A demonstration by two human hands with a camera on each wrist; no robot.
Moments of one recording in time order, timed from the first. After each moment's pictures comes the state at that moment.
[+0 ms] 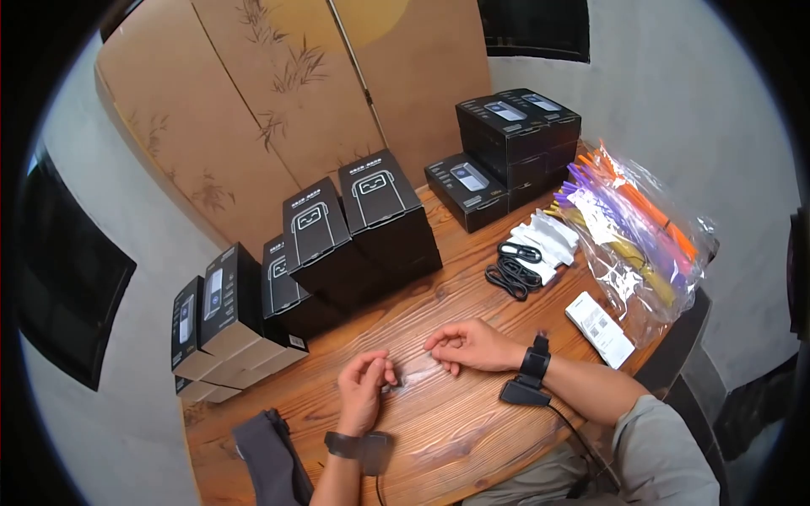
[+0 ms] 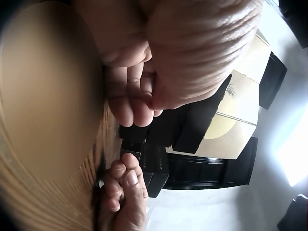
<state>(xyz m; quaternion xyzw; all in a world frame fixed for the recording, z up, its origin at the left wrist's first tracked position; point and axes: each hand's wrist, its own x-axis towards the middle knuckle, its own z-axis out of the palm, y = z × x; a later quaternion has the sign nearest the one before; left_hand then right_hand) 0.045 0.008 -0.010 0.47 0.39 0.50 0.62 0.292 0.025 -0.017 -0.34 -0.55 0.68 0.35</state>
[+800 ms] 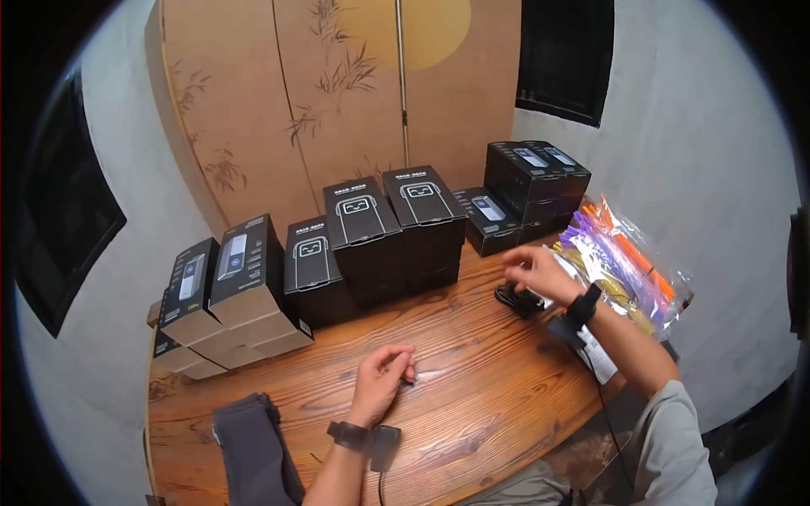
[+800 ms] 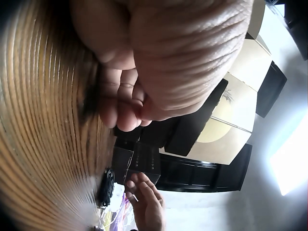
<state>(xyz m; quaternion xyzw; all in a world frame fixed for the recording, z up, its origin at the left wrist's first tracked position) 0.043 0.010 -0.013 0.51 0.35 0.47 0.63 0.379 0.079 0.064 -0.58 -0.63 0.34 0.39</state>
